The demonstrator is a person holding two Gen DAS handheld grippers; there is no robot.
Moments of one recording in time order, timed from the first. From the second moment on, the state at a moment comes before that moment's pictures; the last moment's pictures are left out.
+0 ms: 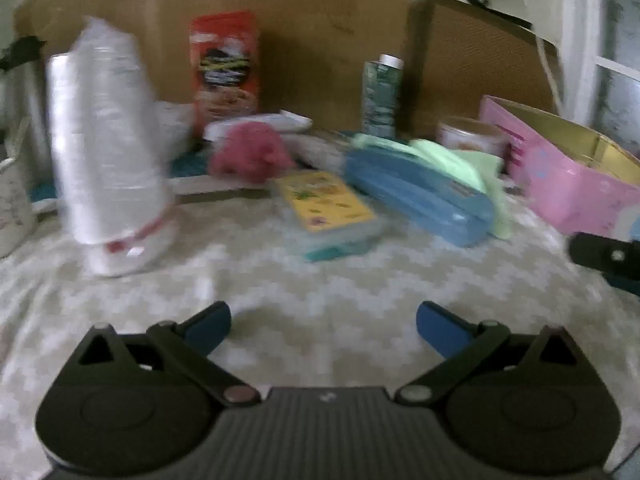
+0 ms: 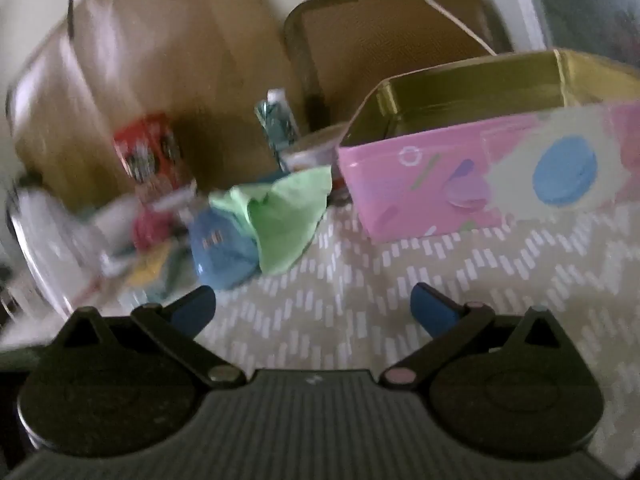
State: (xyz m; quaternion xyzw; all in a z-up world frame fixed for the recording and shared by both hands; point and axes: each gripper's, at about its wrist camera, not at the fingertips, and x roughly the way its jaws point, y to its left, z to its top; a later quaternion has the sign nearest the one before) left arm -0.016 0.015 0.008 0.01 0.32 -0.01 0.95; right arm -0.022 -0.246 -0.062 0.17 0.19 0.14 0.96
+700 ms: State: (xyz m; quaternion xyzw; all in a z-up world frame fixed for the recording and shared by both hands) left arm -0.020 0.126 0.006 -0.25 0.24 0.06 0.94; right arm 0.015 -0.080 -0.021 -0.07 0.20 0.30 0.93
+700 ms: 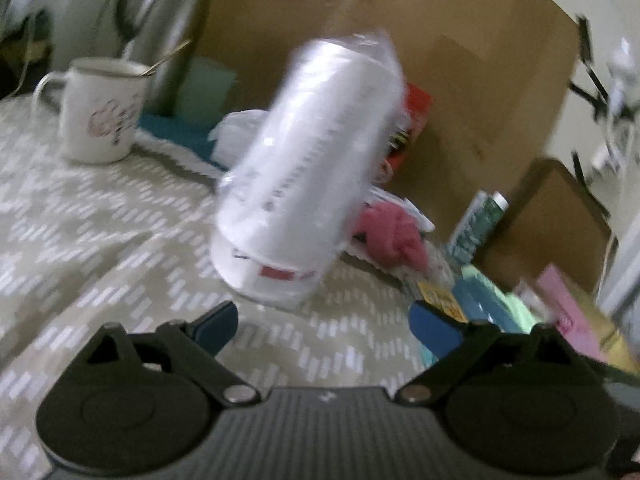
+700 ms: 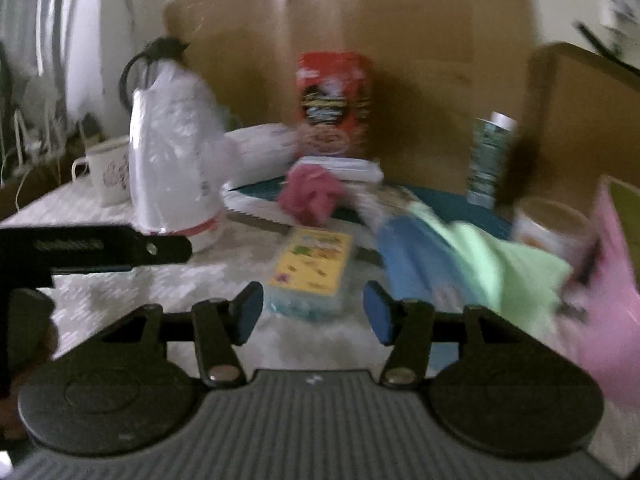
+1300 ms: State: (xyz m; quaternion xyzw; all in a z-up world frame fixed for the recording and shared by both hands) left arm -0.015 0.076 0.013 -0.11 0.26 -0.03 0.96; right arm -0.050 -0.156 -0.052 -0.08 0.22 0.30 0.93
